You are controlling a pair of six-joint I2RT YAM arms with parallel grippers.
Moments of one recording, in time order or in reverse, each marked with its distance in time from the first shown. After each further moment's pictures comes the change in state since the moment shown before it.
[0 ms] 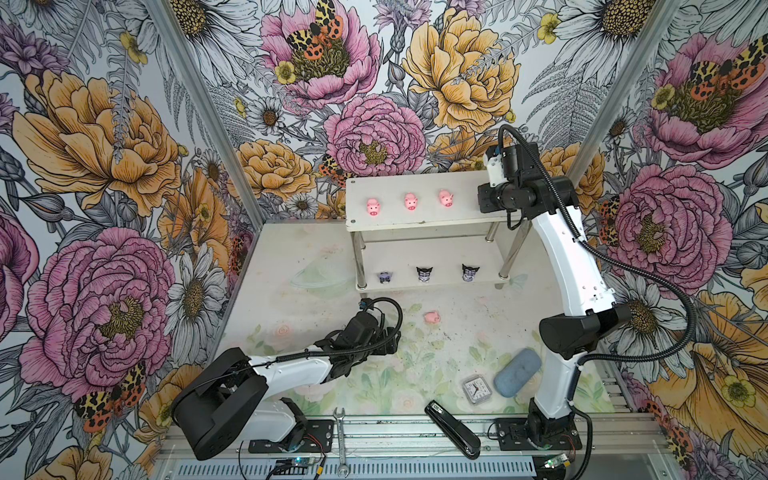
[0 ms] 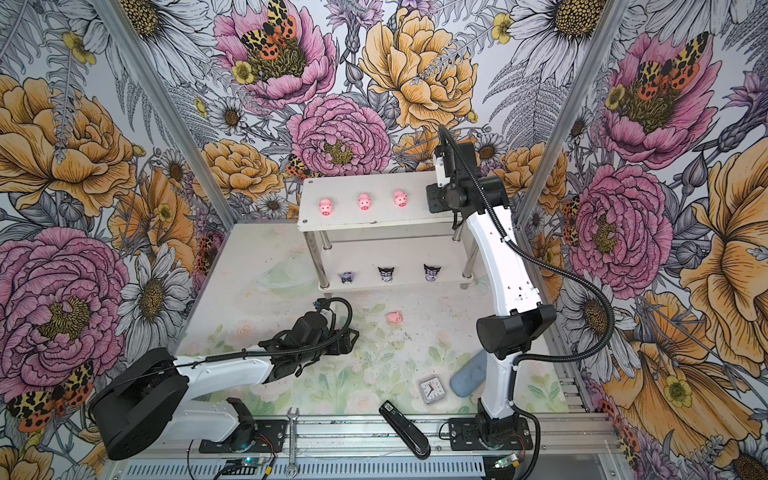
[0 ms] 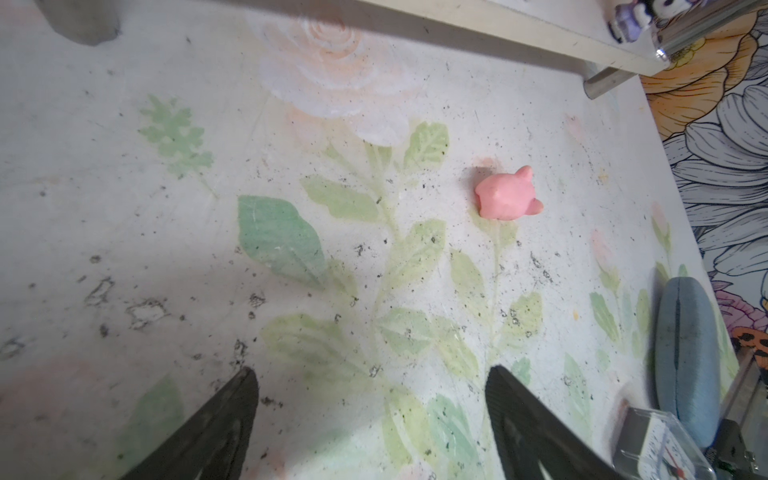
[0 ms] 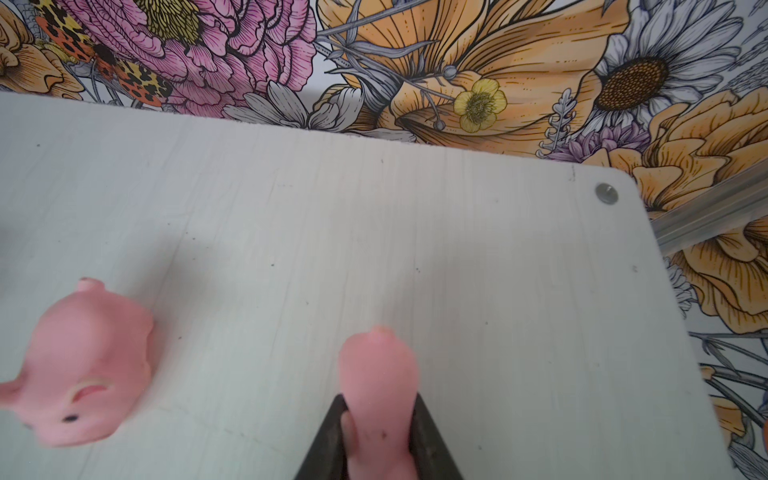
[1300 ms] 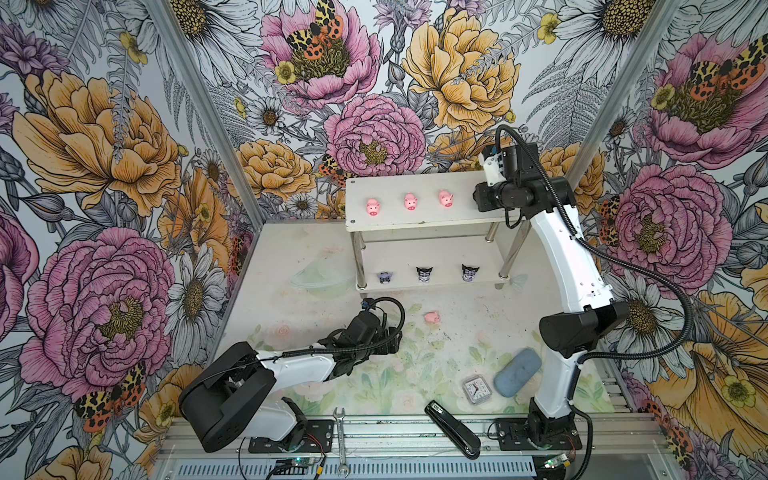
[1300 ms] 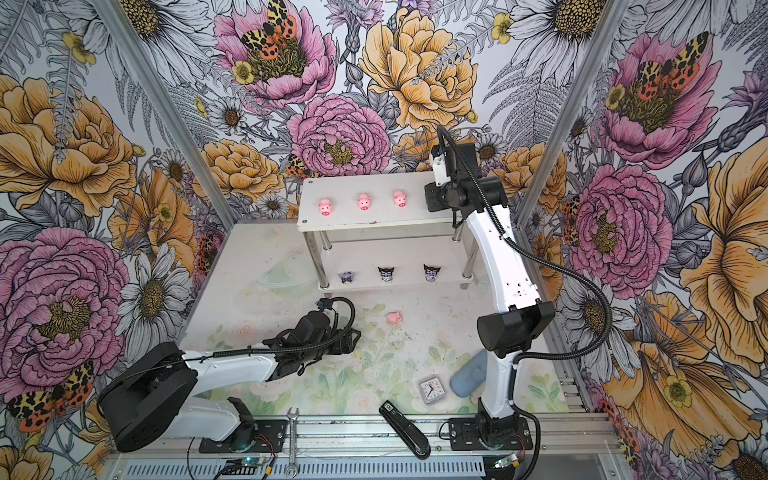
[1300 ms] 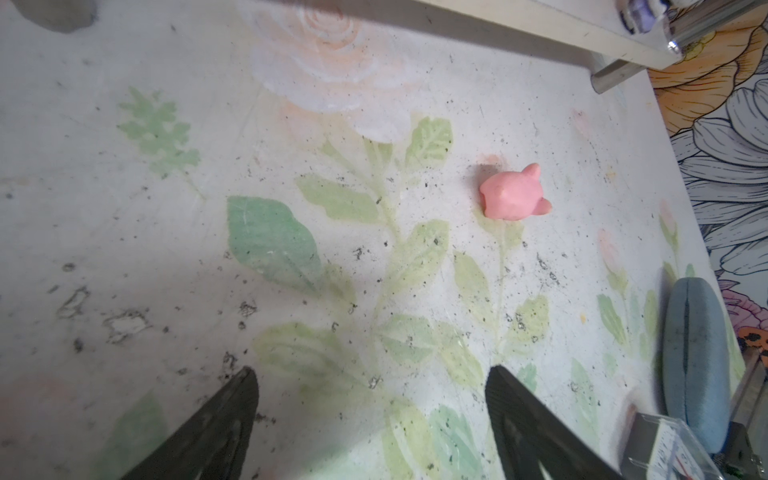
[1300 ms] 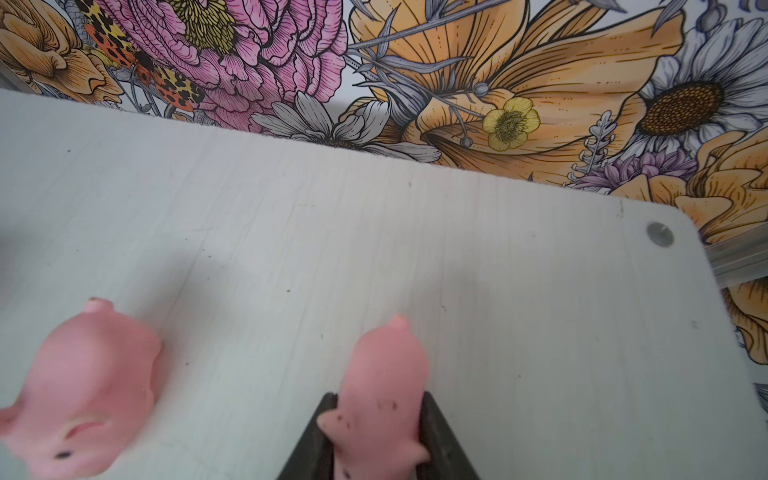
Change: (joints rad) left arm 0.000 0.043 0.010 0.023 0.008 0.000; right arm -0.008 0.005 -0.045 0.076 -0.091 -0.052
